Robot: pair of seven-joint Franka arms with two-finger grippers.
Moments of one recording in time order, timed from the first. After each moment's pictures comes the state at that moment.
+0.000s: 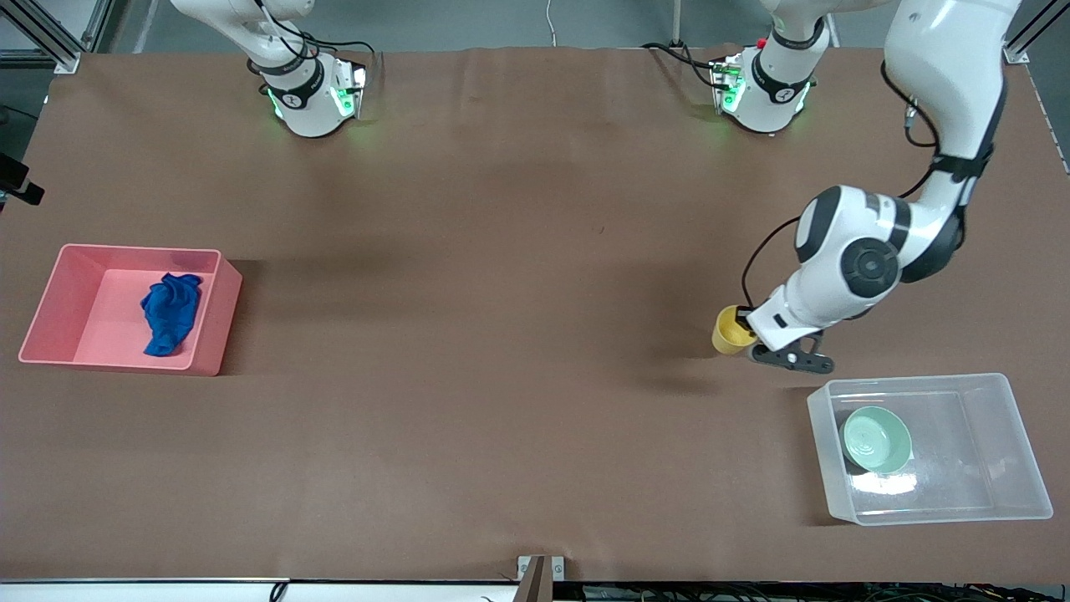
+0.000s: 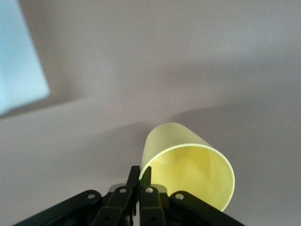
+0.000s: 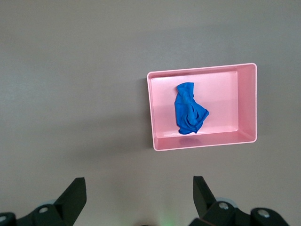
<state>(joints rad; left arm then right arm) 0.09 0.36 -0.34 -1.87 0.13 2.19 -0.10 -0.02 0.00 -0.15 -1.44 -0.01 1.42 -0.04</state>
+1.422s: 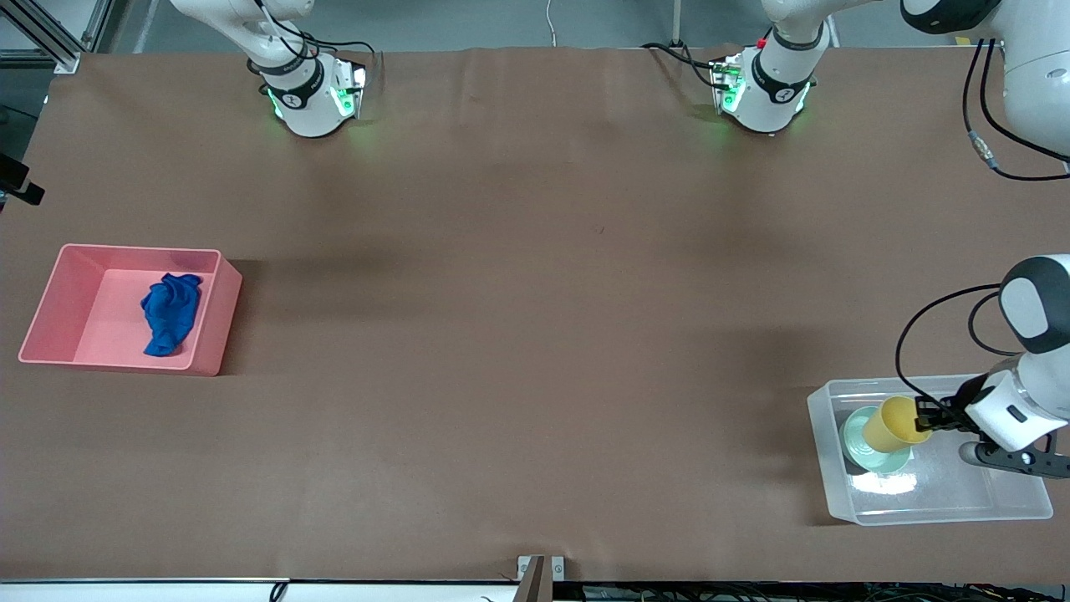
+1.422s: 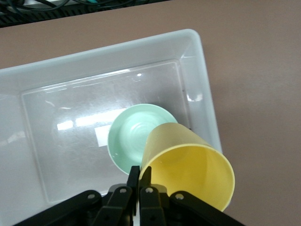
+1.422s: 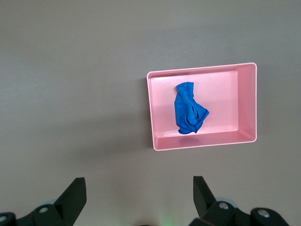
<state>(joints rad) 0.30 0.70 -0.26 -1.29 0.13 2.09 0.24 -0.02 0.00 -0.15 -1.45 -0.01 1.42 -0.04</state>
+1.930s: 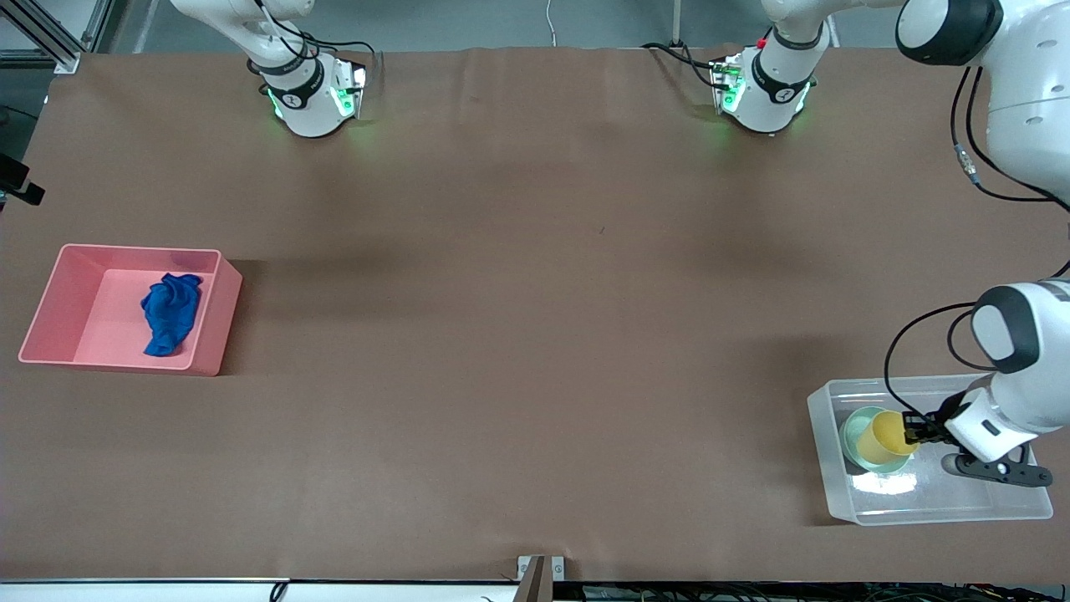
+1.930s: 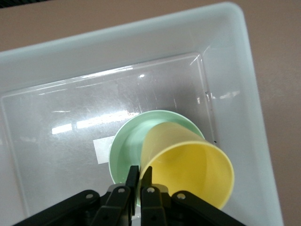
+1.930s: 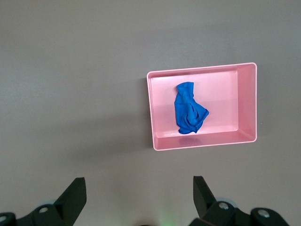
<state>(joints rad) 0.29 0.81 -0.23 -1.29 0.16 2.21 0.24 -0.02 0.00 -0.15 -1.45 -0.01 1.42 -0.04</state>
